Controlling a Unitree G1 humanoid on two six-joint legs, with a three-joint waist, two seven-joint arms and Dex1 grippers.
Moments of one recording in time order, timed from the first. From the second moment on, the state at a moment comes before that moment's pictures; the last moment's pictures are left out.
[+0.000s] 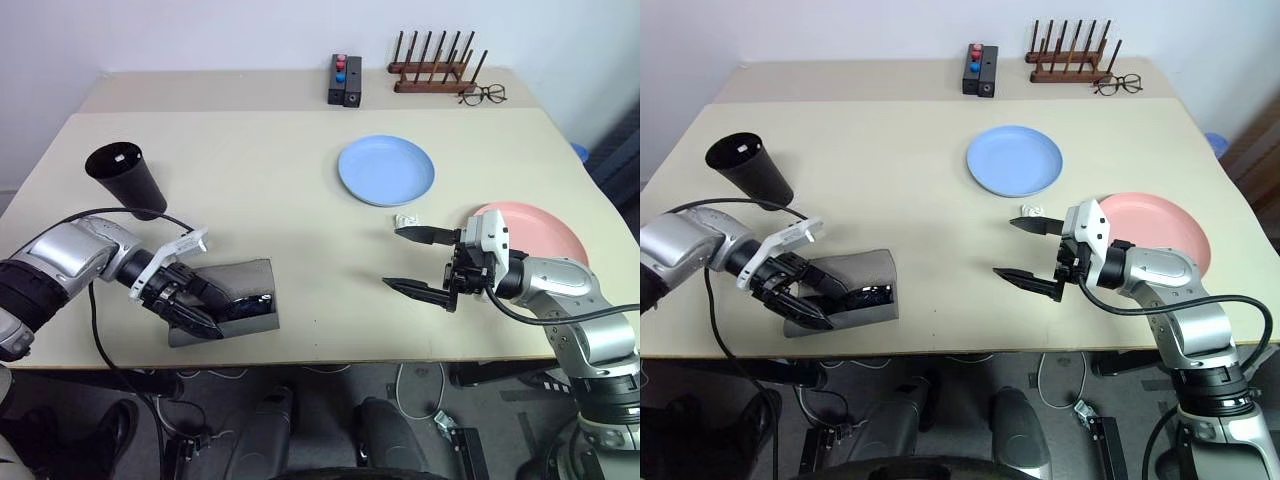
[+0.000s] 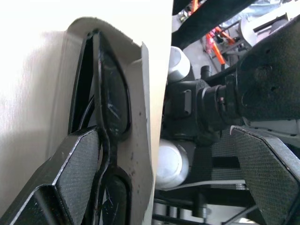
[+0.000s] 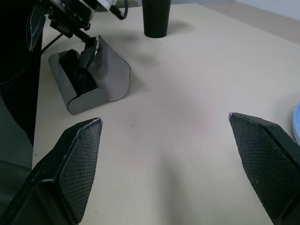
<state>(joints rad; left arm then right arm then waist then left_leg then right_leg) -0.88 1.18 -0.86 0.29 -0.79 0.58 -1.61 -0.24 -0.70 -0.06 -0.24 0.53 0.31 1.07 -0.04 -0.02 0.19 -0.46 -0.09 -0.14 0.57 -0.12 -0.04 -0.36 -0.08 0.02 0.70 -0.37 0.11</state>
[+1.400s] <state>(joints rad) -0.91 0.91 -0.33 0.70 -0.28 0.31 -1.48 -0.32 -0.68 -0.01 -0.21 0.49 0.32 1.06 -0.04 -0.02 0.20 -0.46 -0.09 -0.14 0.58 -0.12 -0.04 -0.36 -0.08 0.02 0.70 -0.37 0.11</state>
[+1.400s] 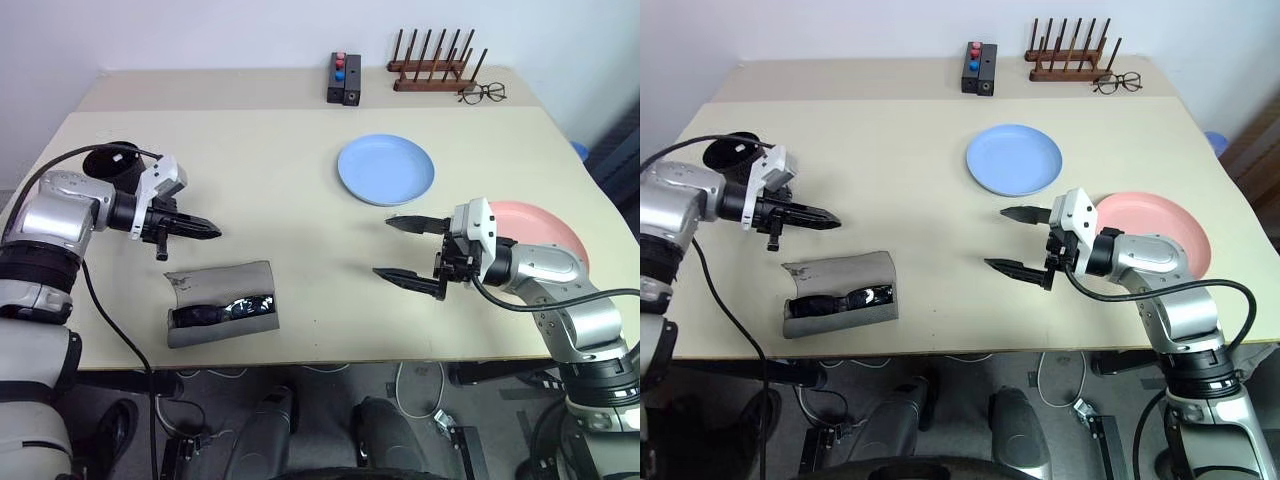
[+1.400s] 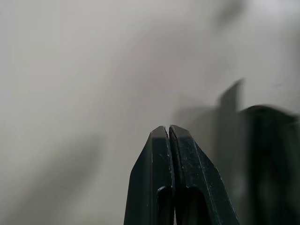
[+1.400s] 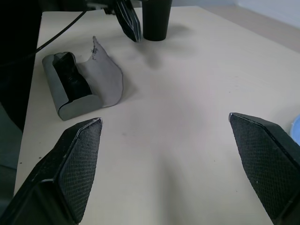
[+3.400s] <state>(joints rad) -0.86 0.69 0.00 0.39 -0.55 0.57 -1.48 -0.40 -0.76 -0.11 0.04 0.30 0.37 0.79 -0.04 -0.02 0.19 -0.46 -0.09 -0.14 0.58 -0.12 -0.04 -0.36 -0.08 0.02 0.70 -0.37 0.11</state>
